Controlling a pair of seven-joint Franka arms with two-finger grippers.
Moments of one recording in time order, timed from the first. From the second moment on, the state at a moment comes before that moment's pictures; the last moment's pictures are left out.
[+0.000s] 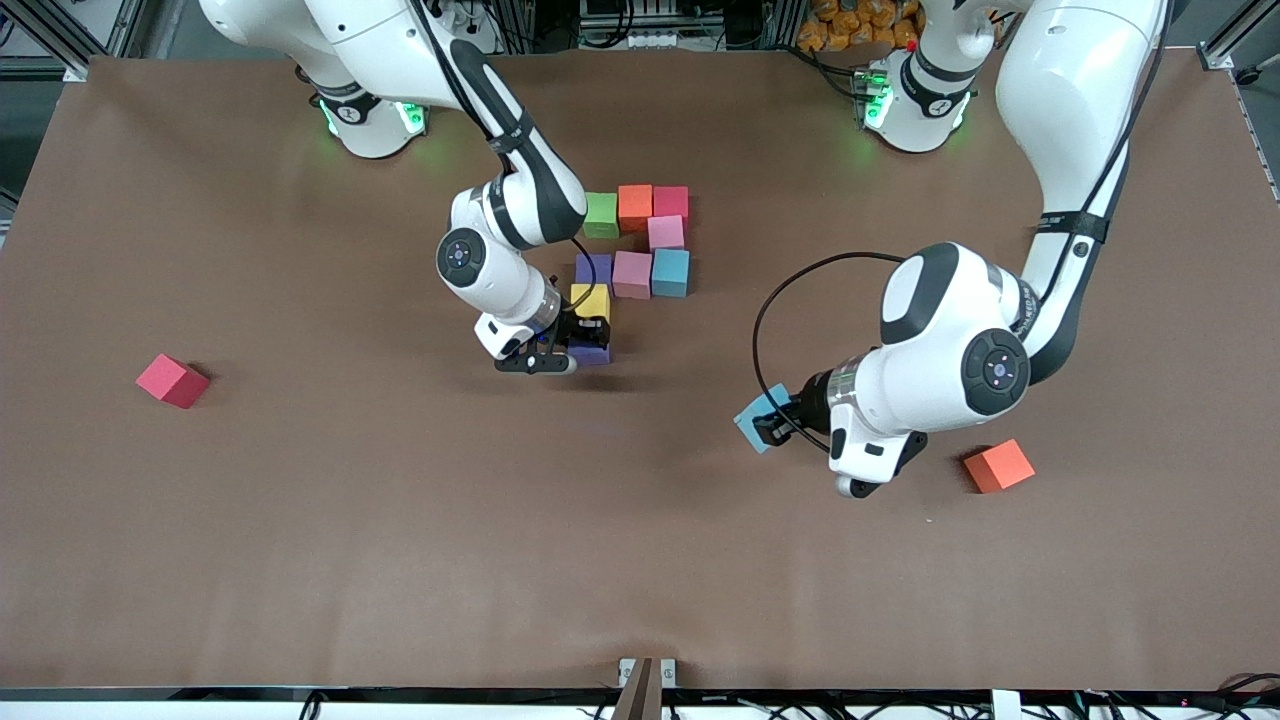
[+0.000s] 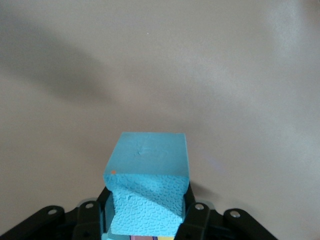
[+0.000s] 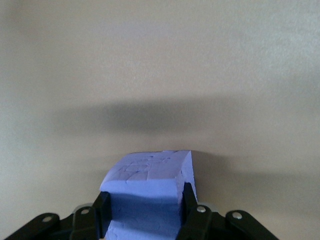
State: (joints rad) left arm -0.13 0.65 -0.36 -1.32 -0.18 1.95 -0.93; right arm 0.78 0.52 -0.09 -2.01 0.70 2.62 0.22
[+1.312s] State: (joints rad) left arm -0.14 0.66 -0.36 -1.33 -0.19 1.95 -1.12; right arm 0.64 0.47 -0.07 -1.94 0.70 2.54 0.38
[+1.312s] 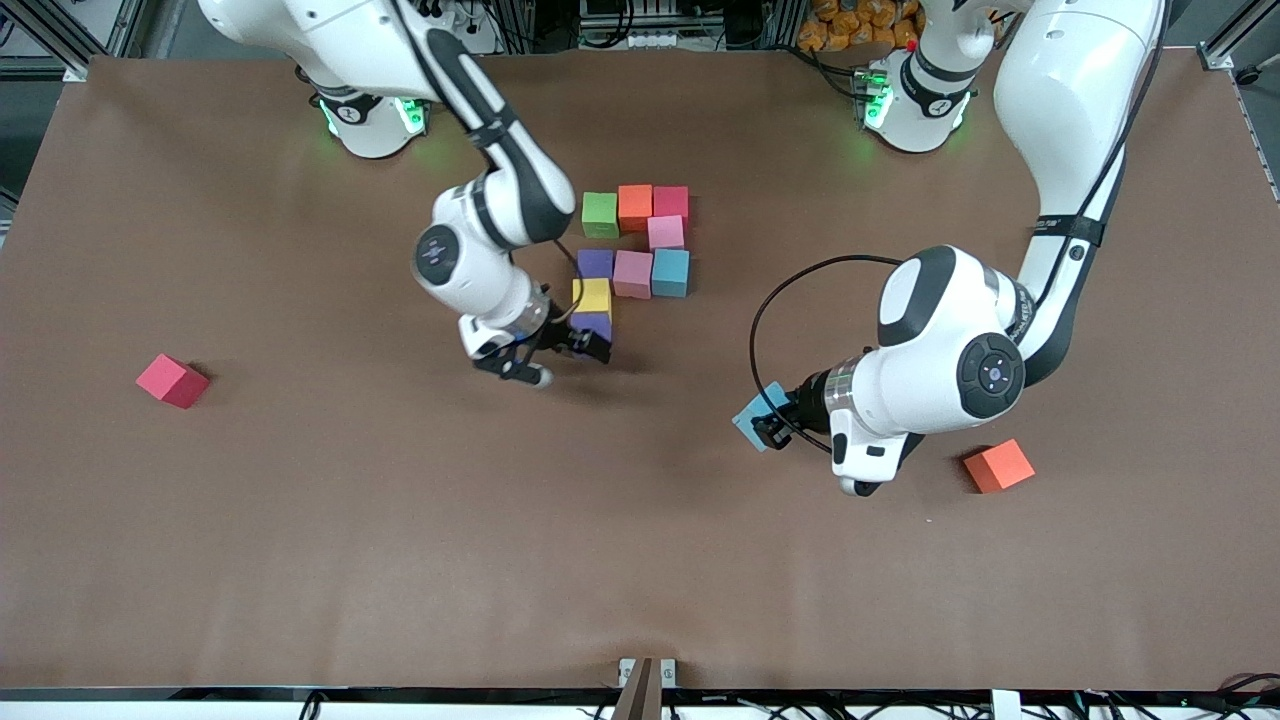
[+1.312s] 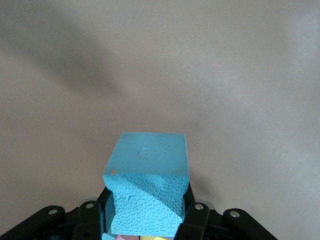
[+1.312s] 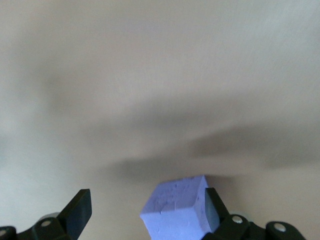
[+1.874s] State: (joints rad) left arm -0.23 0.66 -0.36 -1.35 -0.19 1.97 -1.63; right arm 0.39 0.45 -0.18 -1.87 0.45 2.33 -0.17
